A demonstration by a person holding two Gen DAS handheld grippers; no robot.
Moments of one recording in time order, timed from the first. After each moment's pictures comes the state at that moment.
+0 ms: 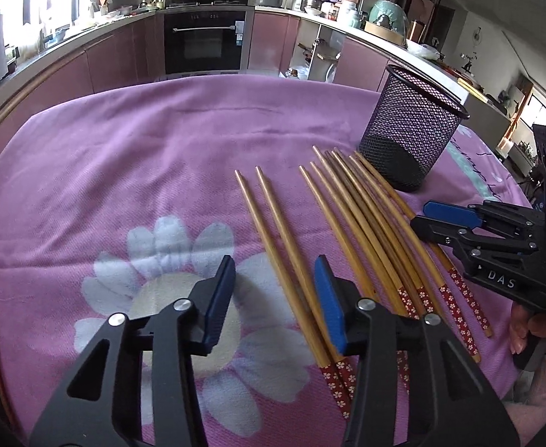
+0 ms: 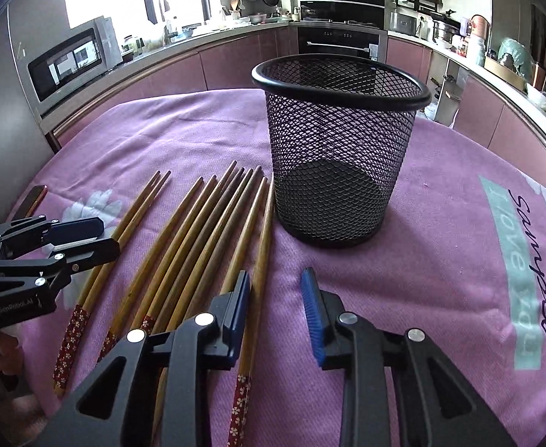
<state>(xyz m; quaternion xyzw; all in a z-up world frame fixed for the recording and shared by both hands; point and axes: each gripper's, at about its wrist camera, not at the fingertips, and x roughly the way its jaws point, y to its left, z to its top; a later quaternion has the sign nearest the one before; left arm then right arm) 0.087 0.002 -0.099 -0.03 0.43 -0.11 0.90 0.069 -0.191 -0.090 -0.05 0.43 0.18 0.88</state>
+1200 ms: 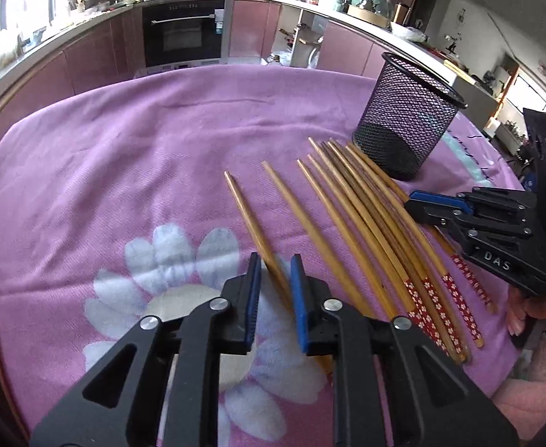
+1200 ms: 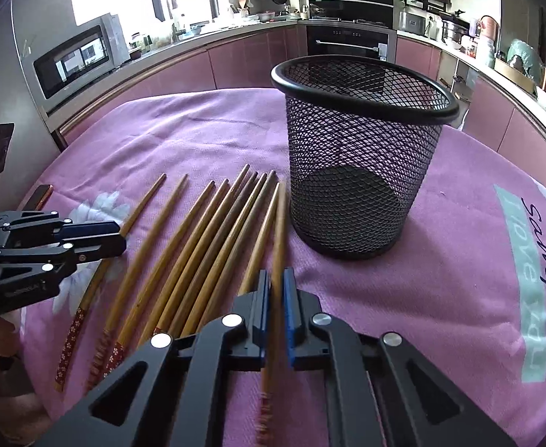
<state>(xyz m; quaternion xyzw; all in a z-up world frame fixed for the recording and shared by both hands) 0.098 0.004 -0.098 -0.01 0.45 -0.14 0.88 0.078 -0.180 -0.092 -0.05 0.43 0.20 0.88</state>
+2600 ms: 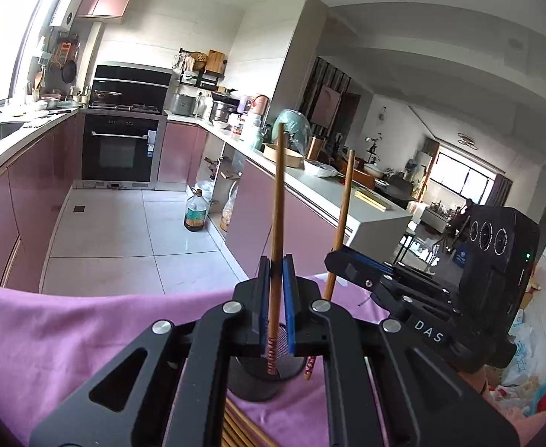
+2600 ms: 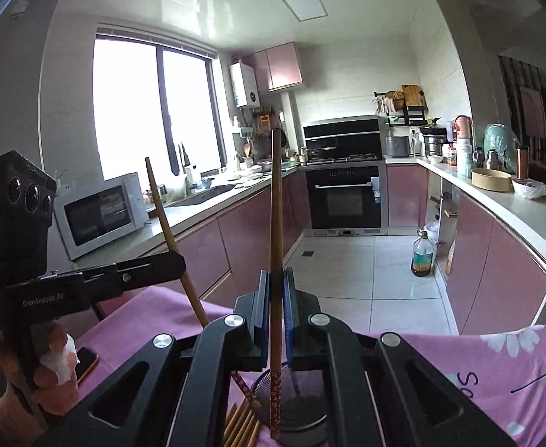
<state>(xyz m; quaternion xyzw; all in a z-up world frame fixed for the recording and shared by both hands) 0.139 -0.054 0.129 -0.09 0.22 -0.28 0.93 0.102 -0.250 0.084 0.04 0.17 0.22 0.96</state>
